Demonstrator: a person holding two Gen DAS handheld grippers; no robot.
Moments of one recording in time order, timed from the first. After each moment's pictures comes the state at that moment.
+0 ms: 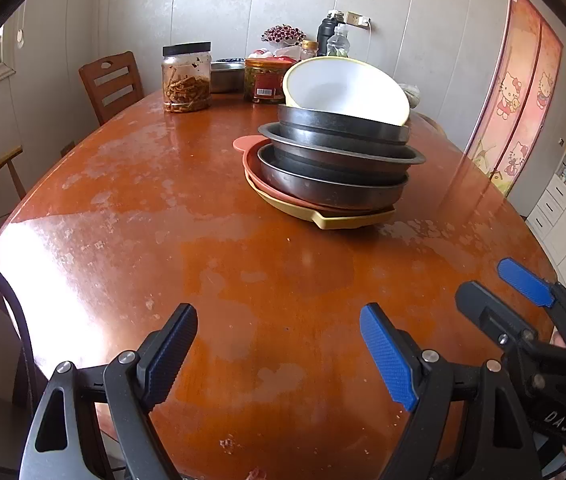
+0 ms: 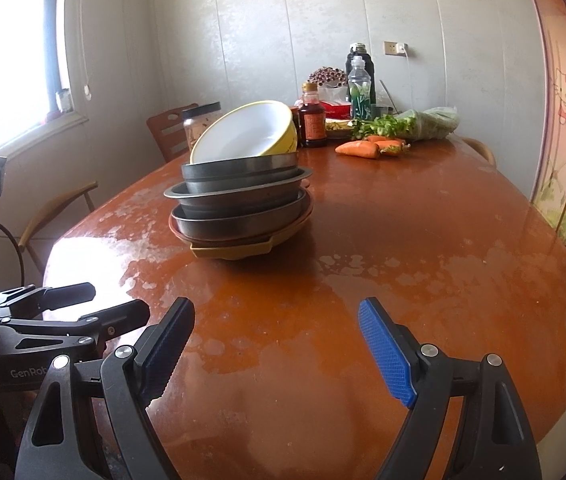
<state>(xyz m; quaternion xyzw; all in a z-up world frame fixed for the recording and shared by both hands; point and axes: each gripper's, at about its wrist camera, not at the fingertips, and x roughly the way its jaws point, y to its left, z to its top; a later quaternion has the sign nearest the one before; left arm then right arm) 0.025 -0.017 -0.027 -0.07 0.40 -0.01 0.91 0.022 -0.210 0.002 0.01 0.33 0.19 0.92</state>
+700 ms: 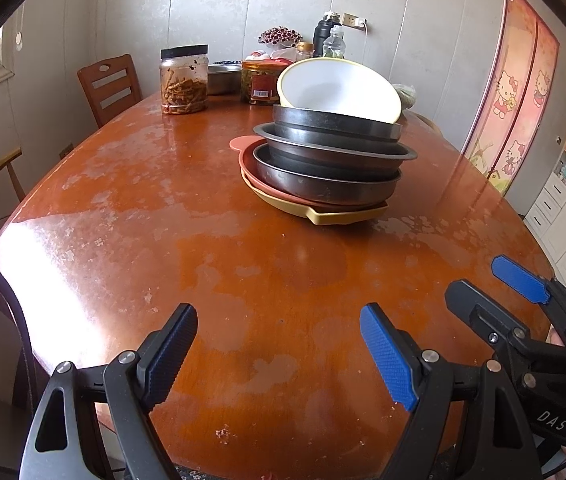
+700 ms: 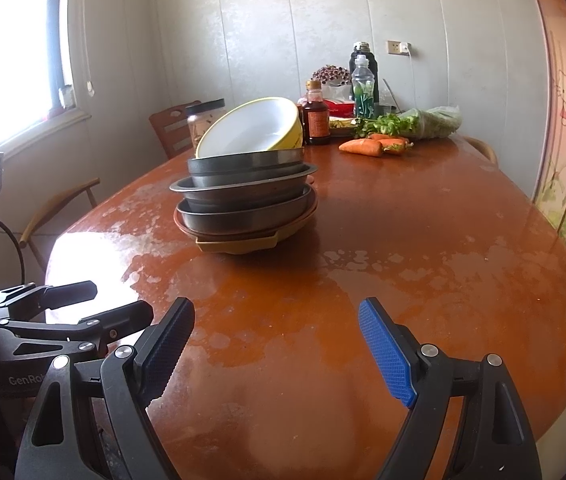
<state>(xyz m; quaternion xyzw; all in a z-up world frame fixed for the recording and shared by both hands) 0.017 -0.019 -0.026 -0.06 0.40 -0.01 0.92 0.018 -0.209 0.001 0.00 0.33 0.19 0.92</state>
